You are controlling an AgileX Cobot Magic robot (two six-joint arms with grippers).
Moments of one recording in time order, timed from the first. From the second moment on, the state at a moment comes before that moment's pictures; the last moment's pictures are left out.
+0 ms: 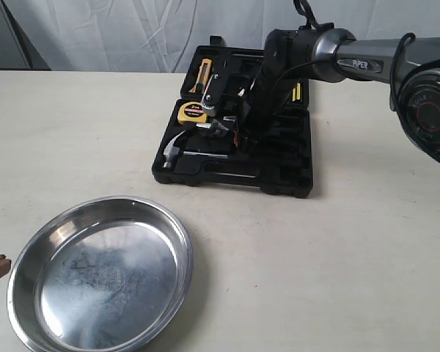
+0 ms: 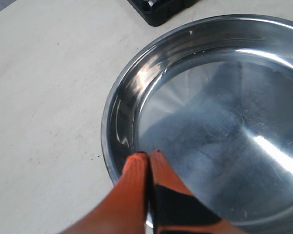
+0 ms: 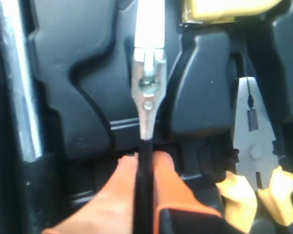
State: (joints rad) left arm -0.04 0.44 -0.09 -0.55 0.41 0.97; right arm 0.42 2.38 -1.86 0.22 0.79 -1.04
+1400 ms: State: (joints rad) left arm -0.04 0.44 -0.09 -0.55 0.41 0.97; right arm 0.66 2.21 -1.86 0.70 1.21 -1.11
